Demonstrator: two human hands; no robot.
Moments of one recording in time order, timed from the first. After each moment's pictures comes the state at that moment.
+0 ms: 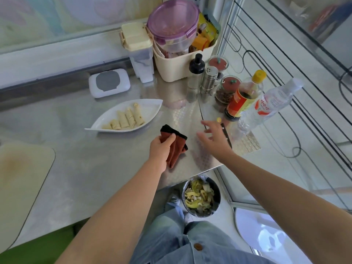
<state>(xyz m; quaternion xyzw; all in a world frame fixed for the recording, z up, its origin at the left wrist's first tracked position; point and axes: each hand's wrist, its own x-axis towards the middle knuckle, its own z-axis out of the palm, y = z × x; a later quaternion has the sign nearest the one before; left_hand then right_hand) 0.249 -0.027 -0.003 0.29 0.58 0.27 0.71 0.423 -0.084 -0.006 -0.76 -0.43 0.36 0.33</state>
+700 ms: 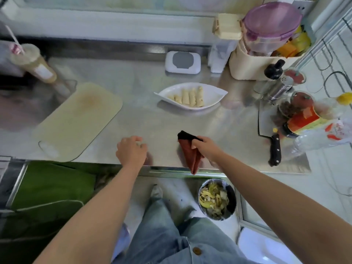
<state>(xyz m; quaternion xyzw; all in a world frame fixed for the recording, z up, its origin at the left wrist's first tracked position) 0.021 -0.084 -0.023 0.49 0.84 0.13 0.21 0.249 -0.076 0.013 -0.66 -0.40 0.60 0.20</state>
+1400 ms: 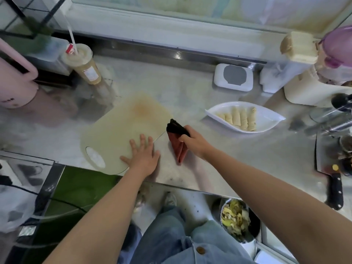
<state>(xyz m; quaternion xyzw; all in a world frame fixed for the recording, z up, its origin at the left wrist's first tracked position) -0.117 -0.038 -0.041 0.56 0.76 -0.12 0.32 0.062 0.023 0.008 -0.58 -0.57 0.56 0.12</state>
